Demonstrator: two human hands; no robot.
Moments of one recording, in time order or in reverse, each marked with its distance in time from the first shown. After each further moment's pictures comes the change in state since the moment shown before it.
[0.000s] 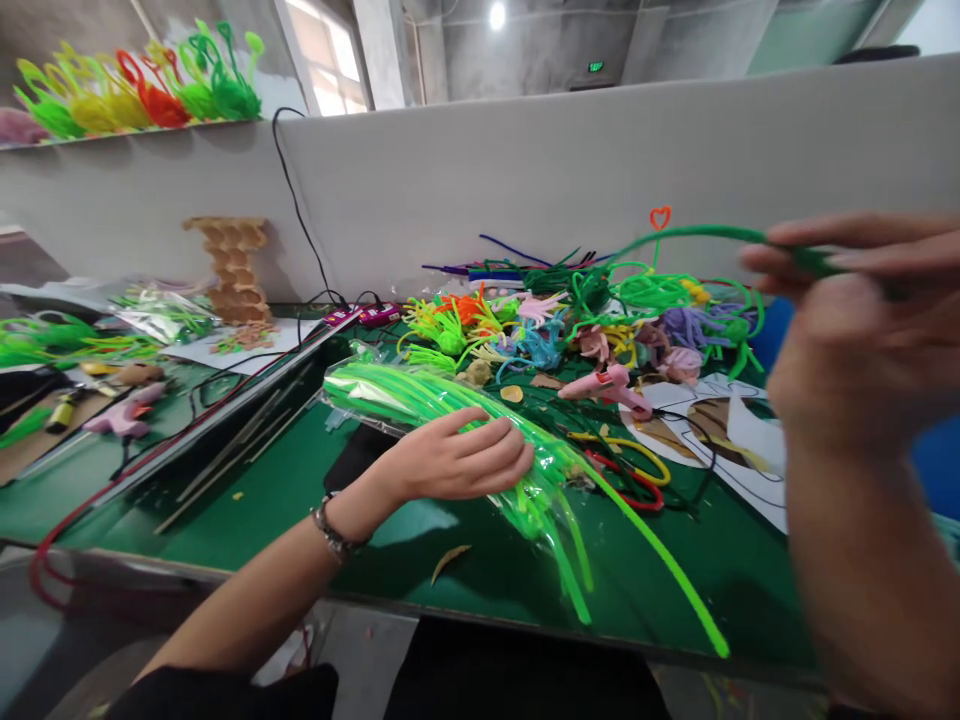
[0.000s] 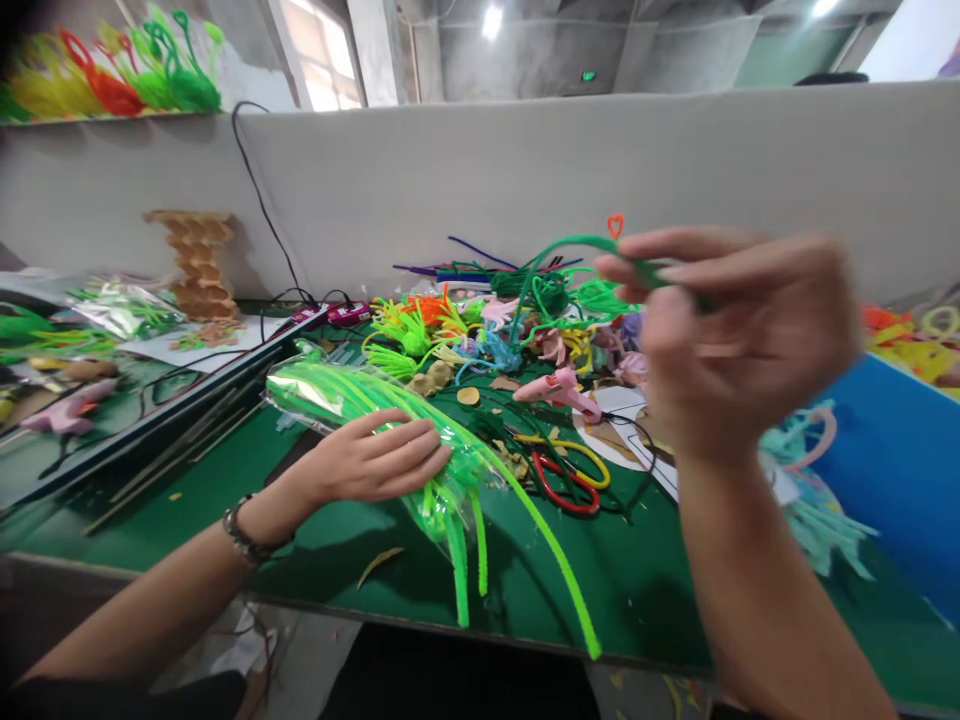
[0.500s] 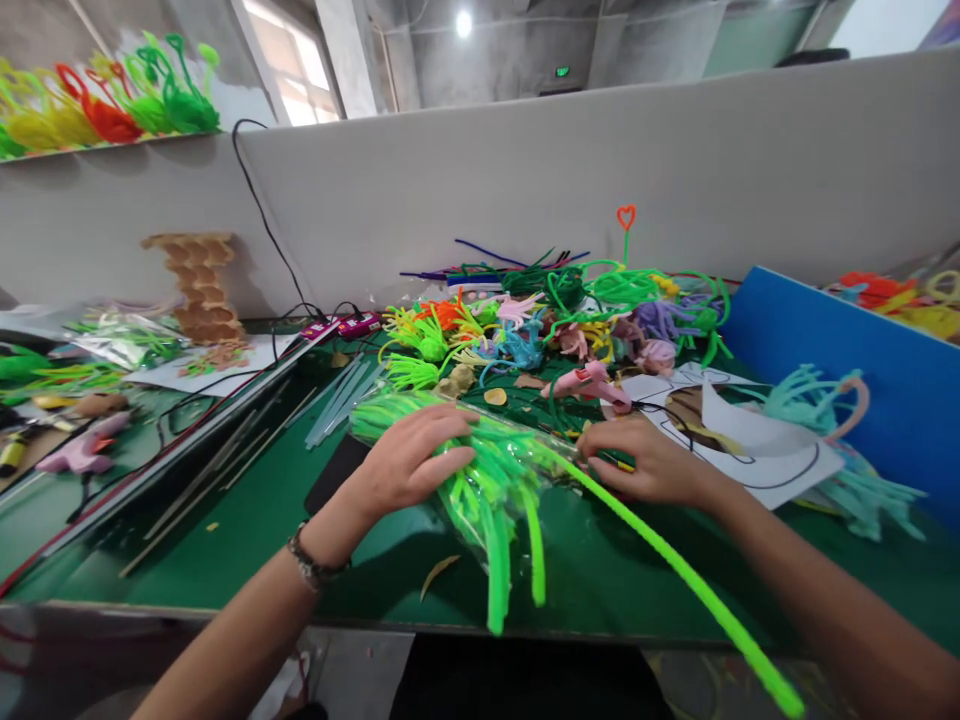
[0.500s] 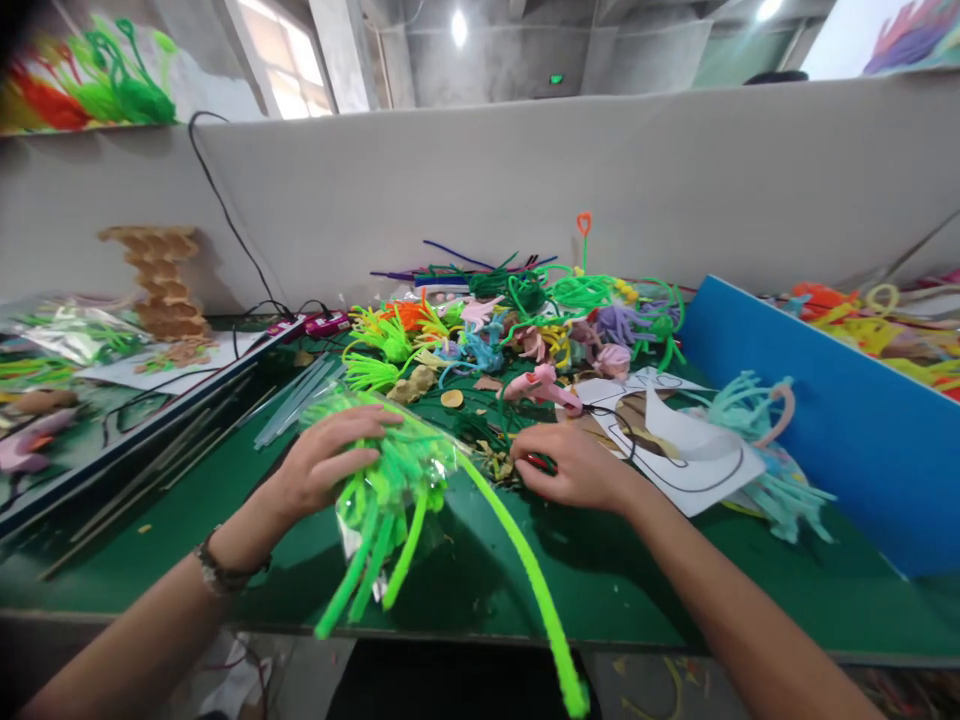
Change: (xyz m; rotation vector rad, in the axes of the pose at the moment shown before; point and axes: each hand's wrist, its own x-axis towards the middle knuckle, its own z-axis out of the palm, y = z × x) left_hand -0.013 -0.006 0.004 -0.293 0.196 -0.280; right_hand -0.083 0.017 -0.013 -0.179 -1.128 0.068
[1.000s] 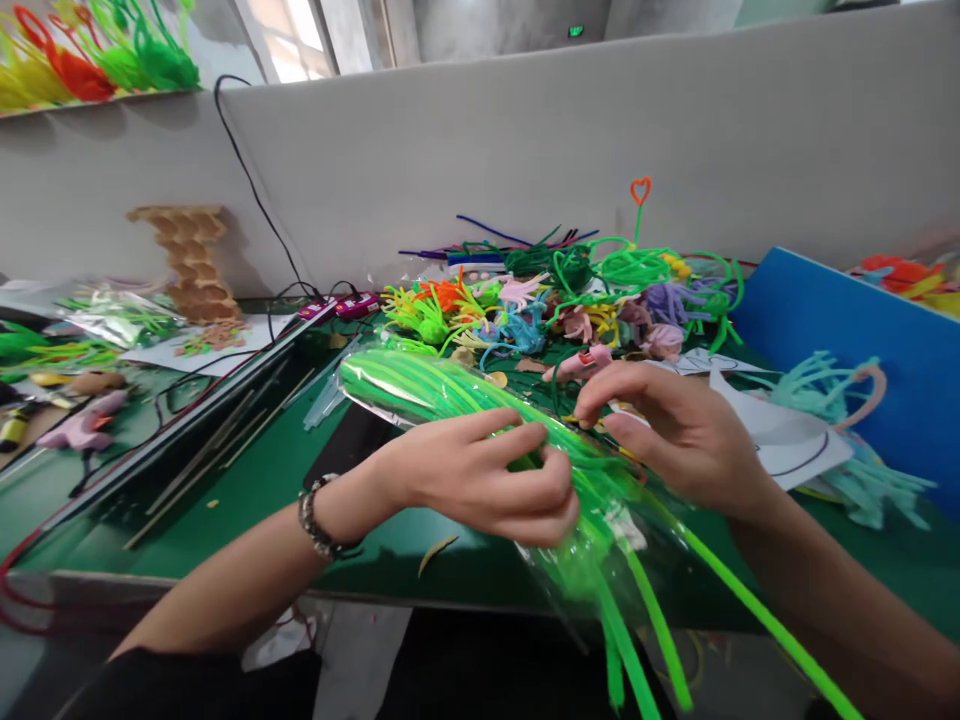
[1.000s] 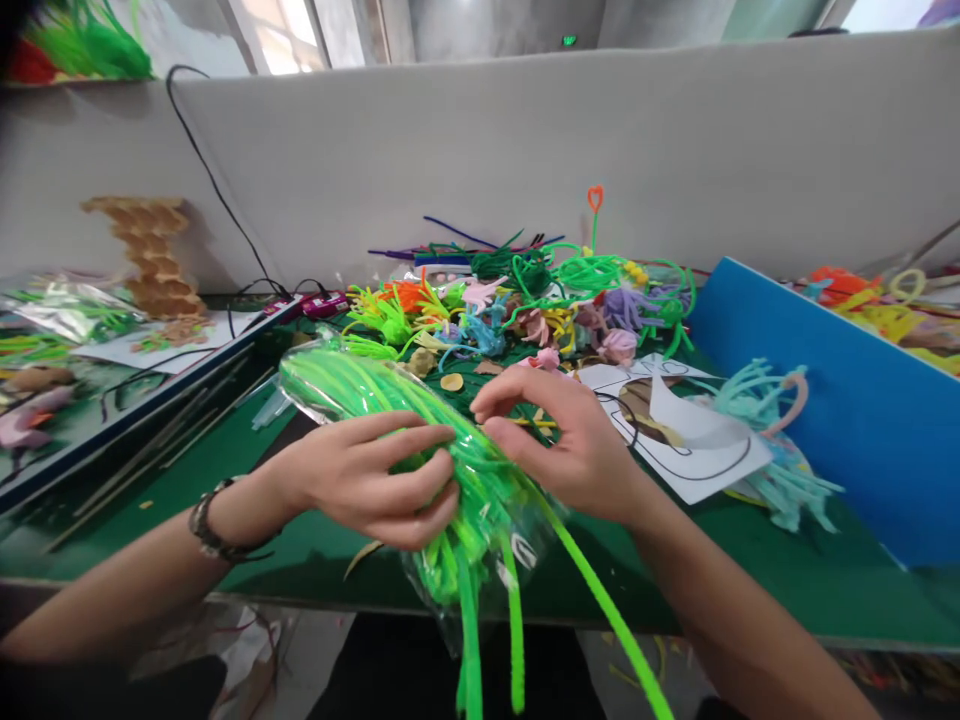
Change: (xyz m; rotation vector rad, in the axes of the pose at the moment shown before) left_hand 0.050 0.021 0.006 0.131 -0.103 0.494; right_hand 0.017 -0.049 -0.022 0.334 0.435 0.046
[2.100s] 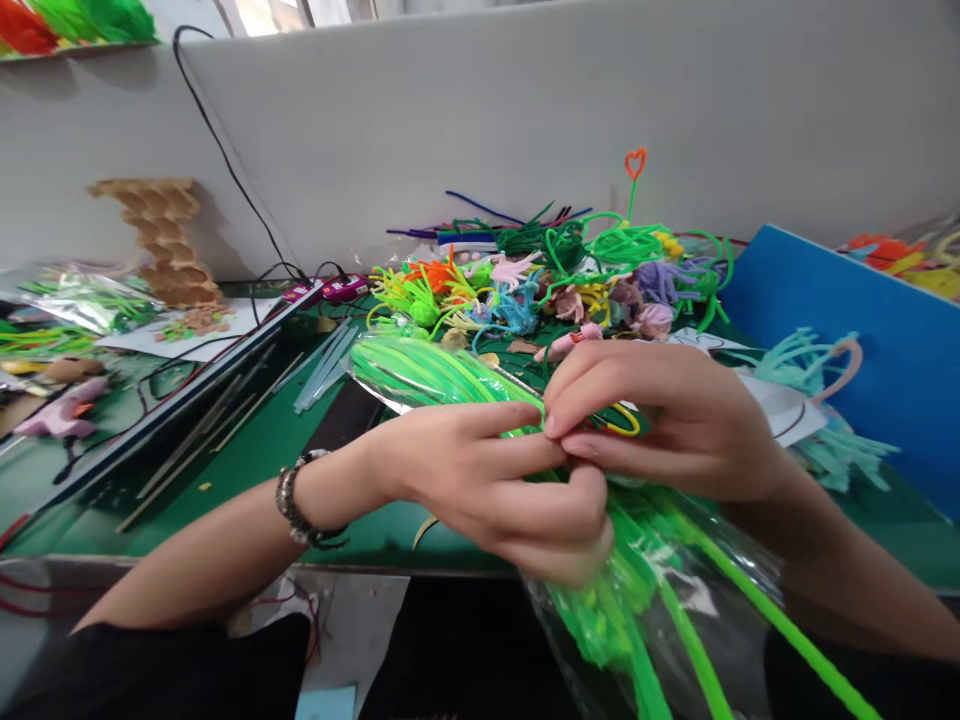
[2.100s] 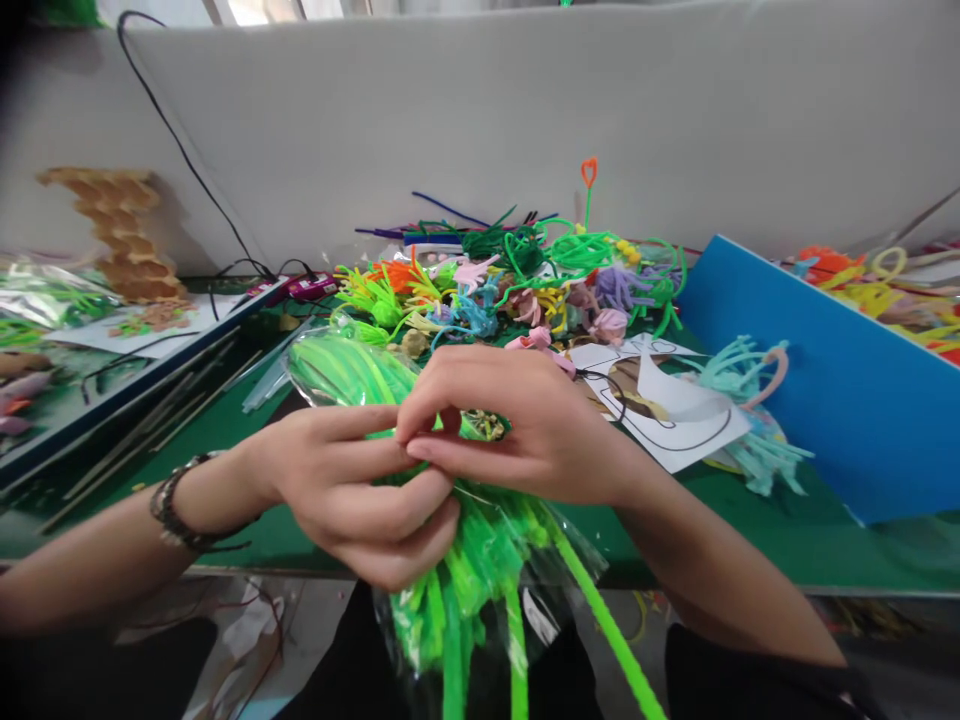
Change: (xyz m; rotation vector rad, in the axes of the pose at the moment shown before) left_hand 0.020 -0.001 -0.012 -0.076 0.140 0.074; right_hand 0.021 -0.033 -0.004 0.048 -0.238 -0.300
